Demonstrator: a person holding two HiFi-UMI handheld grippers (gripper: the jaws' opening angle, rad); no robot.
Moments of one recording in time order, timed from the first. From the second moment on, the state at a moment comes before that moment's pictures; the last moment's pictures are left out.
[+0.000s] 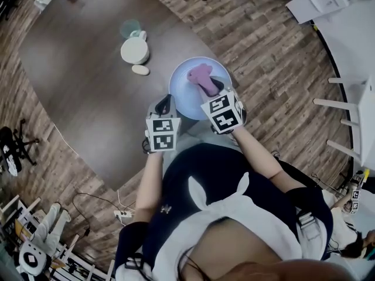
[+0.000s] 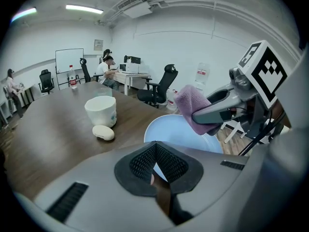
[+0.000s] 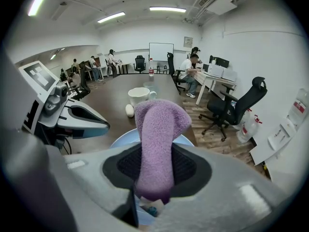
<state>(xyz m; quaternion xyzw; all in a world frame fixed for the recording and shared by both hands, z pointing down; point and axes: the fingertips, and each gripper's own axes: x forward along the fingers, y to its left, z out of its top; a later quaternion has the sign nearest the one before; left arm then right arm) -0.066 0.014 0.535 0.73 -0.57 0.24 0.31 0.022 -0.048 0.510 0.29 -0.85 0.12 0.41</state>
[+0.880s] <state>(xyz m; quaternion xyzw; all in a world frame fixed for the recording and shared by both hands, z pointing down) -0.067 0.007 0.594 0.70 -0.56 0.28 0.35 0.016 -0.078 0.578 0.27 -0.81 0.09 0.51</state>
